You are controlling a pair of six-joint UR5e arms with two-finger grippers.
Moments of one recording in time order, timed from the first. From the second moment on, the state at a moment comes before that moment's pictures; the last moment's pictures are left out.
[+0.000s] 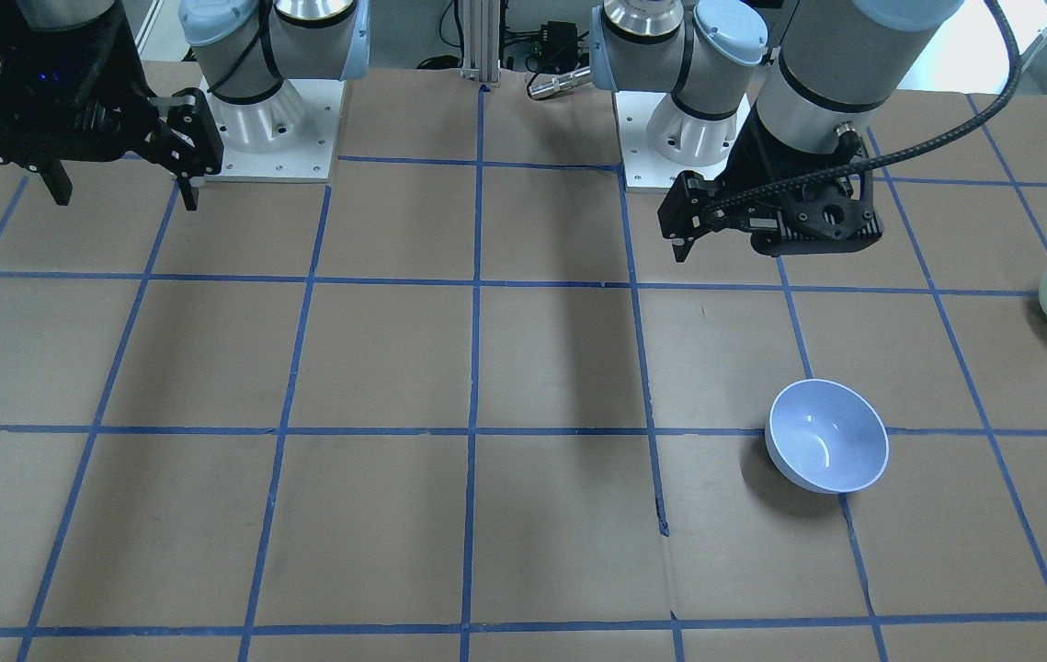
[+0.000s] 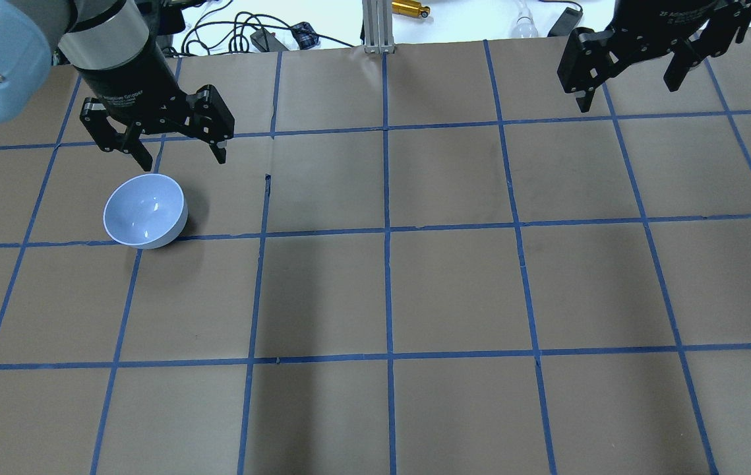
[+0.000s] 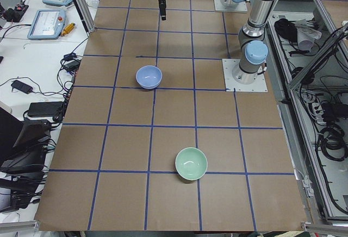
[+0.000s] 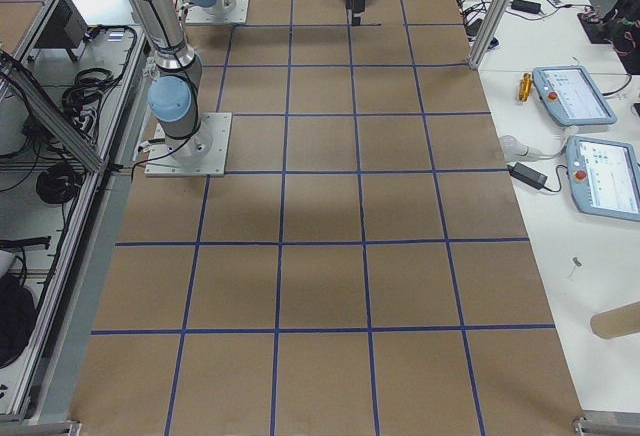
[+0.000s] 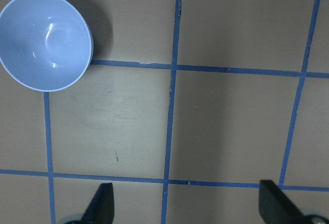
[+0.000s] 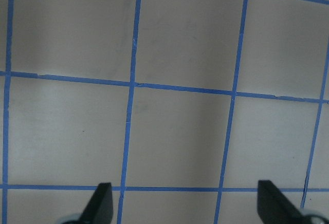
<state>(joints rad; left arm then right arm) -1.58 -1.63 -1.50 -1.65 1.58 -0.09 1.60 -1.53 1.37 -1.45 -1.74 -0.09</state>
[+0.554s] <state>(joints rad) -1.58 -1.62 -1.50 -1.65 1.58 -0.08 1.60 -1.53 1.37 -1.45 -1.74 -0.09</state>
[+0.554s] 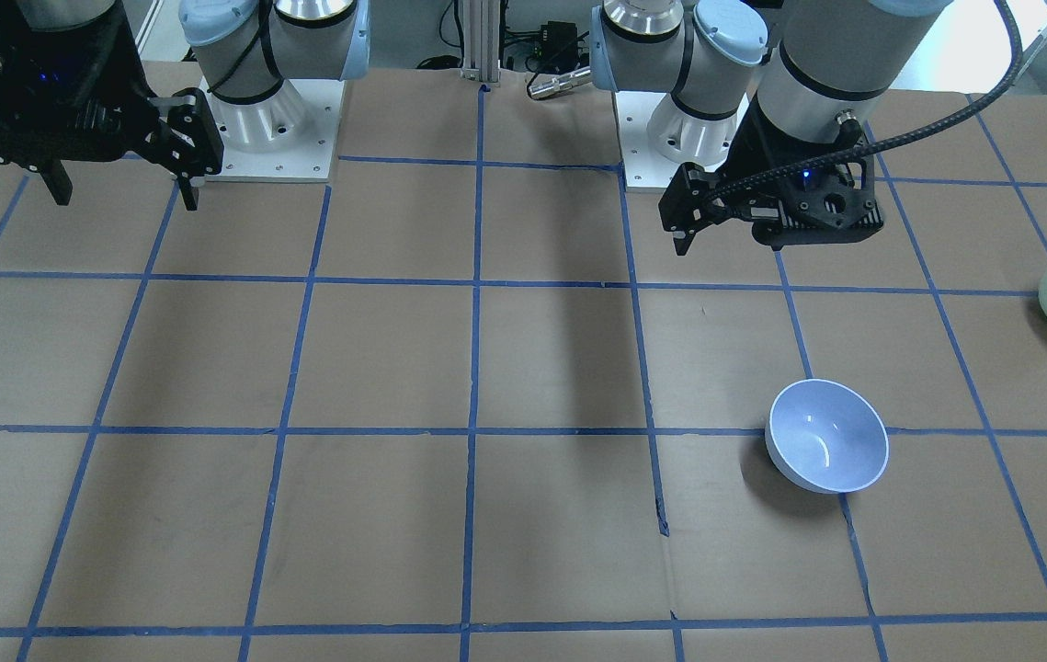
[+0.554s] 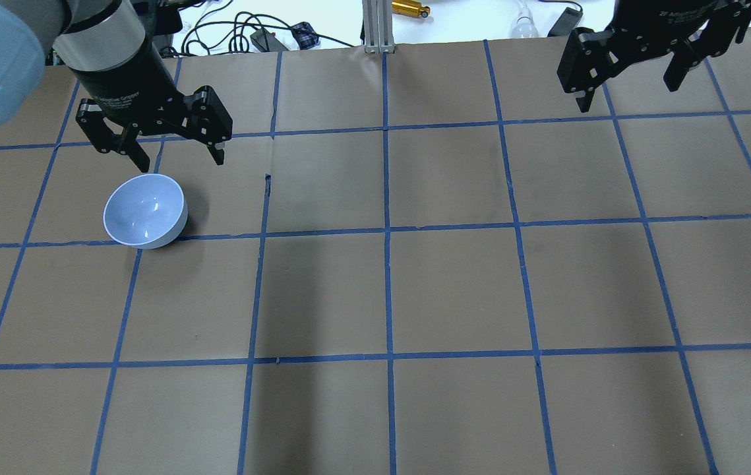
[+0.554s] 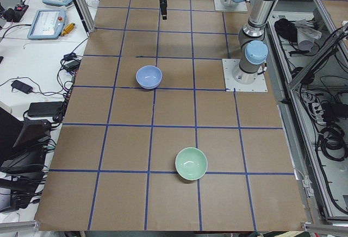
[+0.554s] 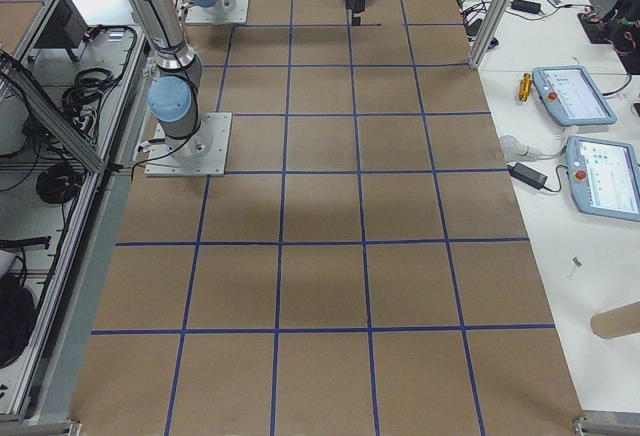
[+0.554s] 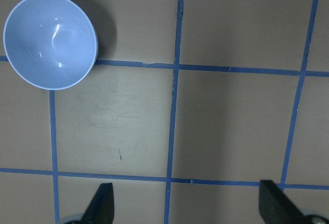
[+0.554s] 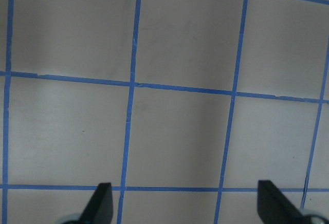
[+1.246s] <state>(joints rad) -1.58 -1.61 -1.51 -1.65 1.58 -0.09 1.60 -1.53 1.37 -1.45 -1.74 -0.09</state>
